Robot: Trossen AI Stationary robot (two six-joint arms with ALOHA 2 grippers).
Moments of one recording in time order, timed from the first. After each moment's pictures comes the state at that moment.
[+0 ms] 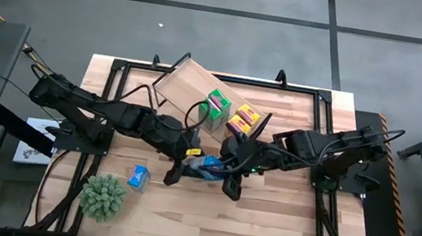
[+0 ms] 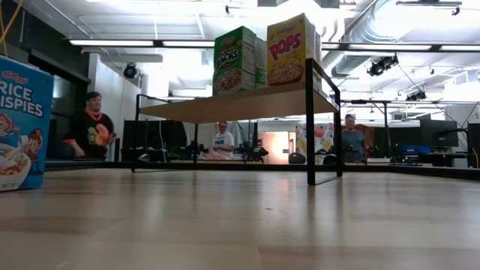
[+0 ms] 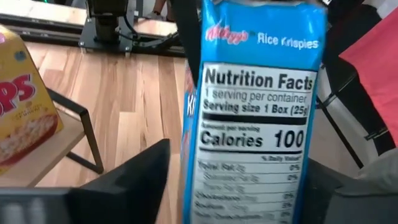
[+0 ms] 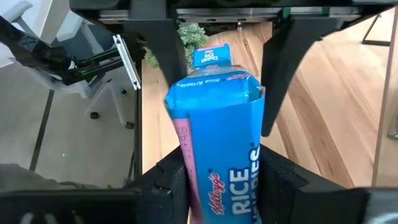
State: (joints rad) left arm -0.22 1.45 1.33 -0.38 0.07 -0.23; right arm 0.34 1.65 1.82 -0.85 0.13 0.52
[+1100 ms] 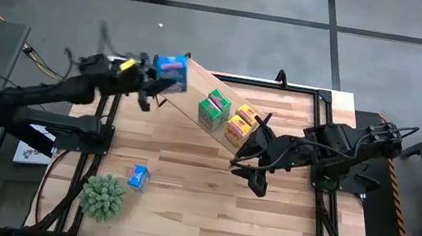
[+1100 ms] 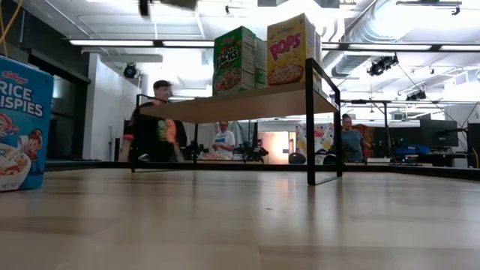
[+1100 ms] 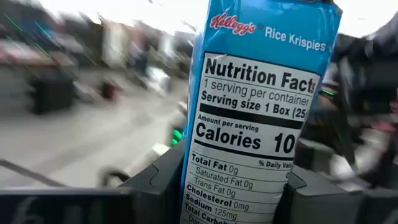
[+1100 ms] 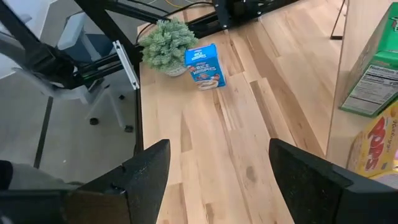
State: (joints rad) left arm 0.33 0.82 0.81 0.13 0.05 -0.19; right arm 0.37 1.50 1.82 -1.01 0.20 0.59
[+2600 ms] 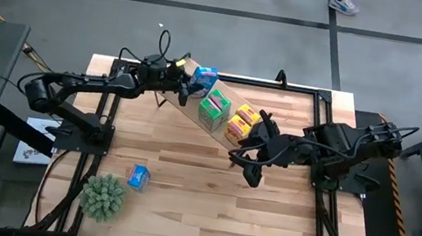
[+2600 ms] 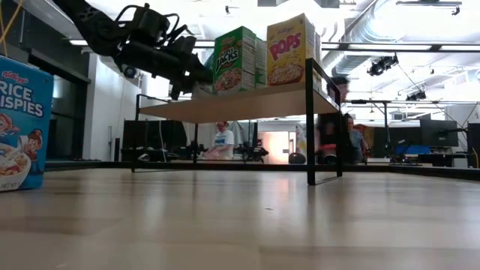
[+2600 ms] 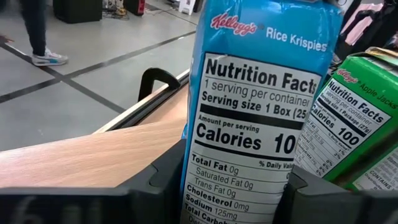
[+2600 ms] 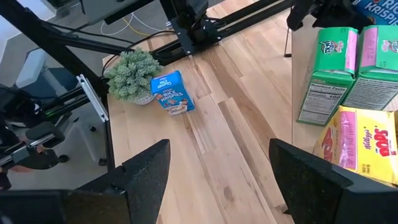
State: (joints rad) left arm 0.60 1.38 0.70 0.43 0.28 -0.21; right arm 0.37 1.50 1.82 -1.01 0.37 0.65
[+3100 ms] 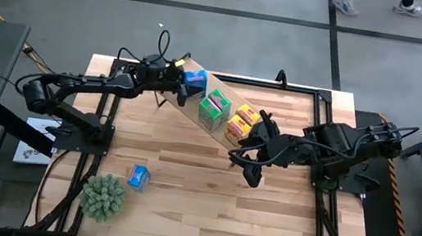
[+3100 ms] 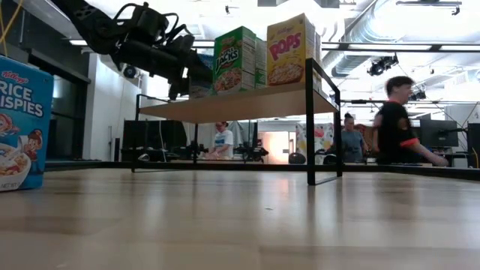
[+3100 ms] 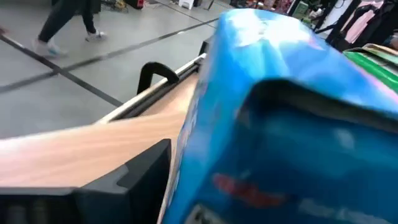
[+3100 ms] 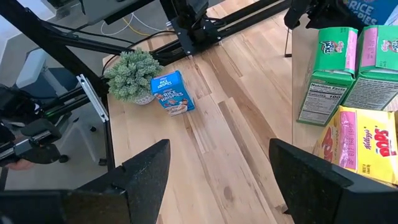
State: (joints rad) left arm 0.60 1.35 0.70 0.40 0.29 -0.22; right arm 0.37 1.50 1.82 -1.01 0.37 0.65
